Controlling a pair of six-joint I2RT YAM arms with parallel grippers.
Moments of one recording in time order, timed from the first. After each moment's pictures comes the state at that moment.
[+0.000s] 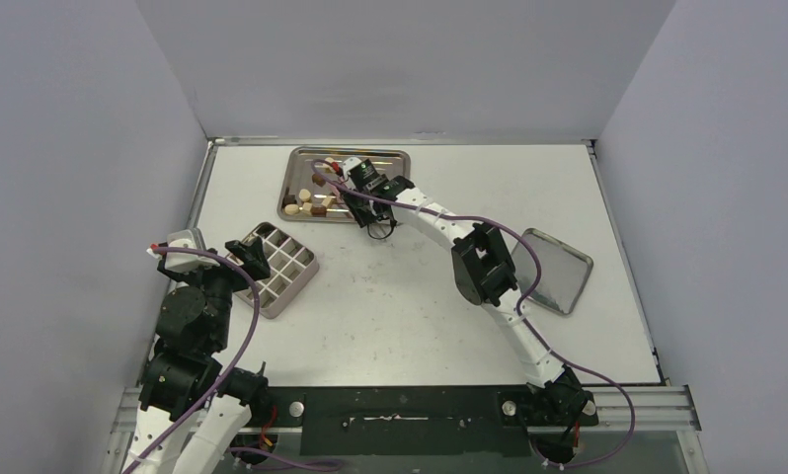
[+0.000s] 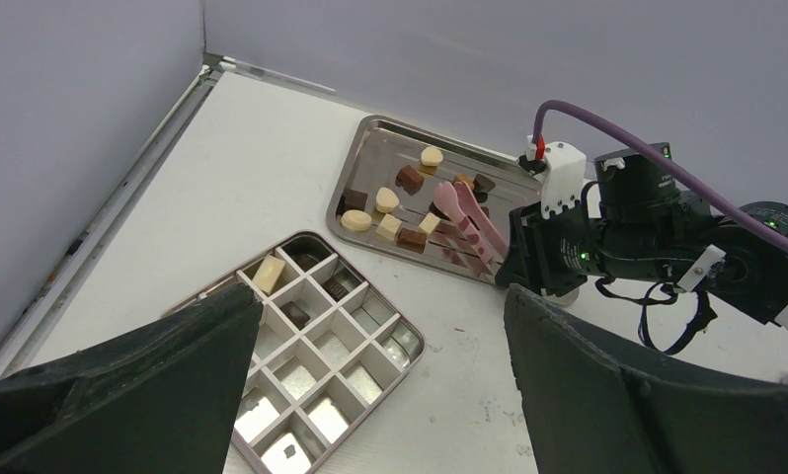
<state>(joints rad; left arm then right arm) -0.33 0.36 0.72 -0.39 -0.44 -0.31 0.73 2.52 2.26 -0.62 0.07 -0.01</state>
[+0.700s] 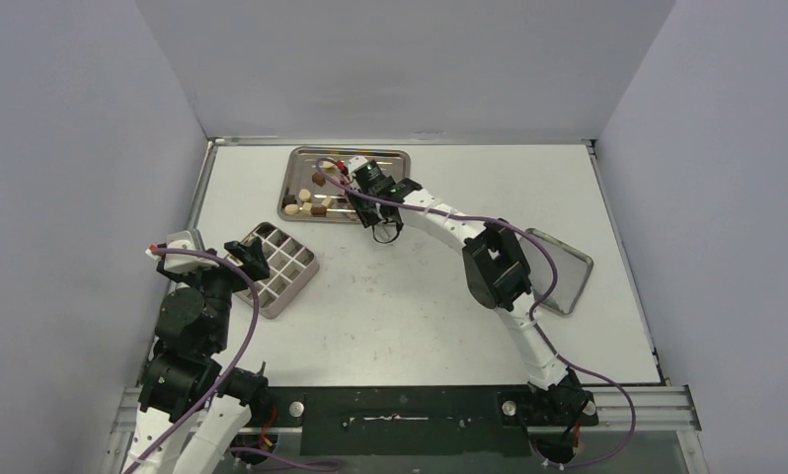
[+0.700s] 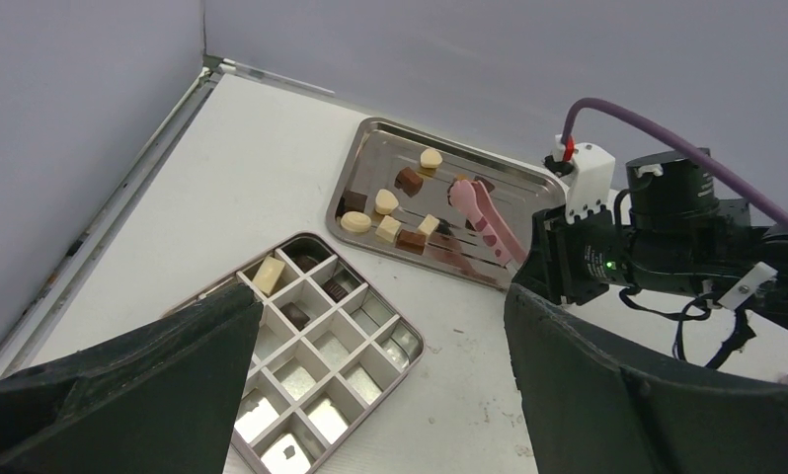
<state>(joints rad) -0.33 0.35 0.72 -0.39 -0.44 -0.31 0.74 2.39 2.08 -0.54 0.10 0.02</state>
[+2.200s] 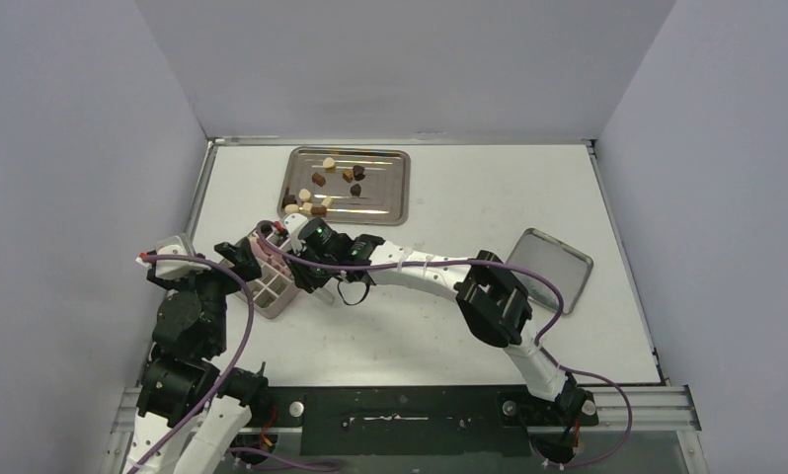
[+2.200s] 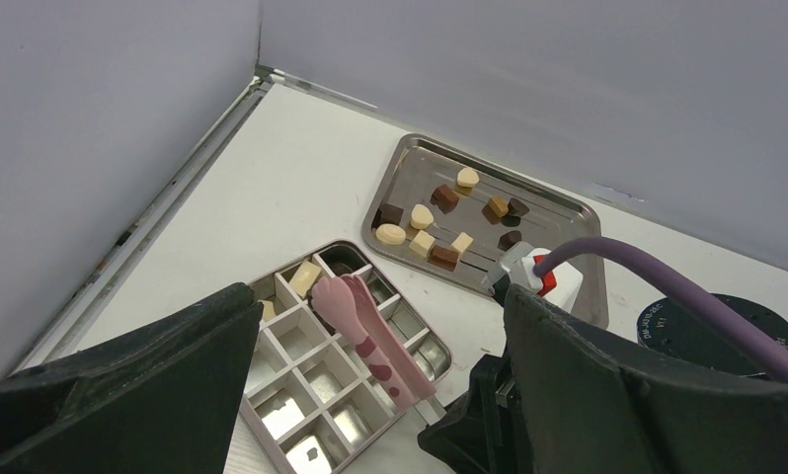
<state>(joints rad) -0.33 0.33 0.72 -0.41 -0.54 -0.31 1.07 2.18 1.80 -0.32 -0.10 0.17</state>
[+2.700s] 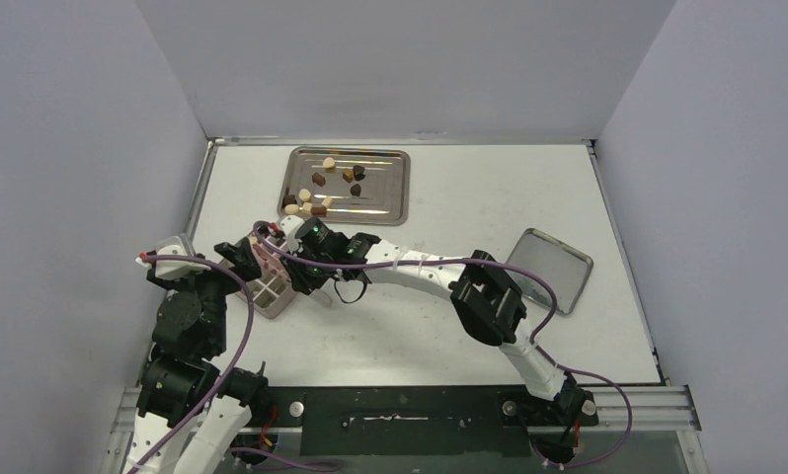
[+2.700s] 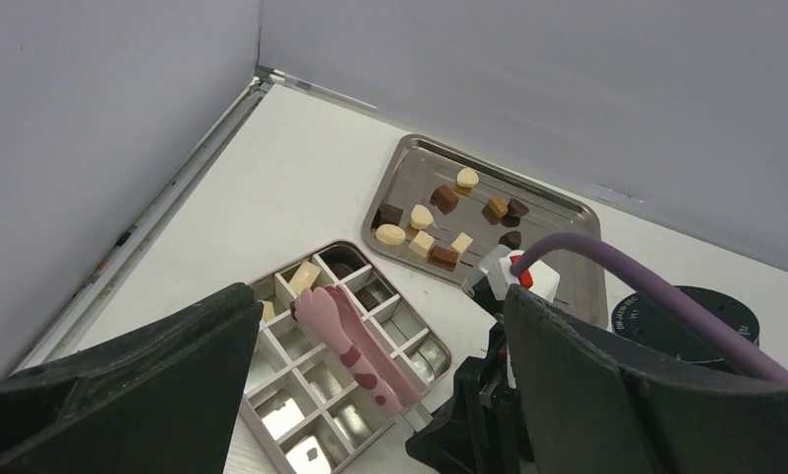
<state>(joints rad) -0.33 0.32 0.72 -0.41 -0.54 -0.31 1.07 2.22 1.85 -0.36 -0.15 0.17</state>
